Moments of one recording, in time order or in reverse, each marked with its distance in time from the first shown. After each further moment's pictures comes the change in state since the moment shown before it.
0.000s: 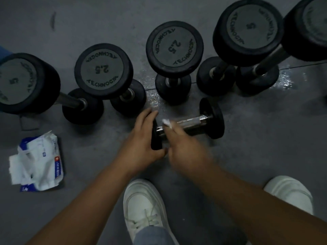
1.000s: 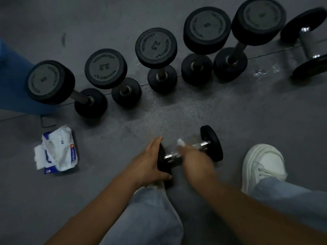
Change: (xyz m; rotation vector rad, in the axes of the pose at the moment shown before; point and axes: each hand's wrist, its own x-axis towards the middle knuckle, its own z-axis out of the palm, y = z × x) left_hand -0.100 0.036 0.029 0.208 -0.412 -0.149; right_hand -0.110 0.015 0.019 -0.046 -0.134 0.203
